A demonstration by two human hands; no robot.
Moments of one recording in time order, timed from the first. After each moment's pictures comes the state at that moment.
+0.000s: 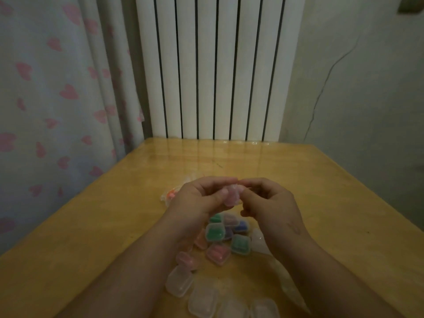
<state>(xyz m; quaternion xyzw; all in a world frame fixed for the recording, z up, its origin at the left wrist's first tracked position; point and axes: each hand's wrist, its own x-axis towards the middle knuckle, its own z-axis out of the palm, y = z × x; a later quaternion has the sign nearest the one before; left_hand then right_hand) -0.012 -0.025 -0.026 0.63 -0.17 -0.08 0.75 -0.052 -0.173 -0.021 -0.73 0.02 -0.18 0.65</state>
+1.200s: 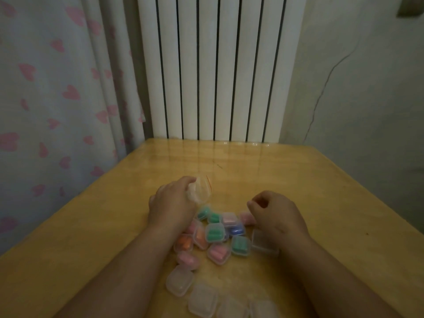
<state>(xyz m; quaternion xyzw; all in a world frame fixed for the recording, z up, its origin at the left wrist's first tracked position) 0.022 -0.002 -0.045 0.94 -0.03 0.16 0.29 -0.026 -0.194 -0.038 -0.92 0.16 -0.13 0.32</state>
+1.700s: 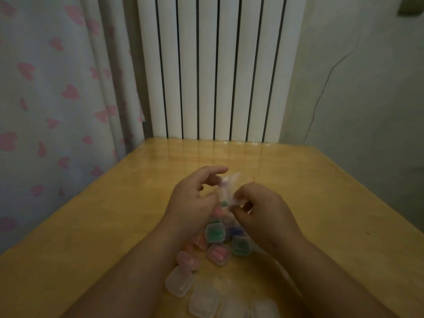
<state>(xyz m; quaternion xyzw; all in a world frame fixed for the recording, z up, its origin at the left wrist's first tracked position) -0.015 -0.021 -0.021 0.77 -0.21 0.13 0.59 -0.042 -0.176 -0.029 -0.93 -0.08 -0.23 0.27</state>
